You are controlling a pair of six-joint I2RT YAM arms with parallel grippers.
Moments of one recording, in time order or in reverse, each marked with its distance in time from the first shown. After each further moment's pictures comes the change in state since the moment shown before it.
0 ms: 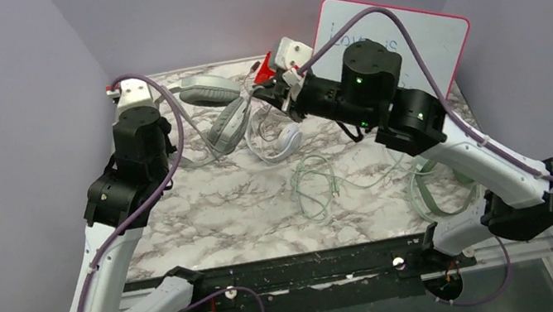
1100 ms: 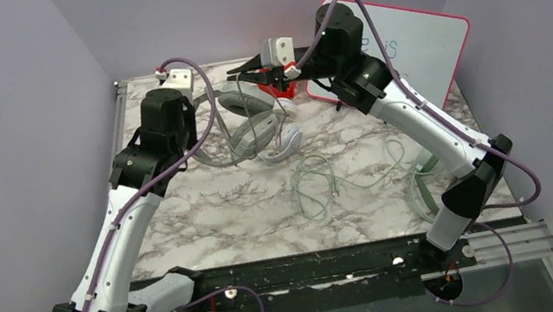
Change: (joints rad) left arm 0.017 0.125 -0.022 0.063 0.296 0.142; right arm -0.315 0.290 0.088 0.310 -0.782 -0.313
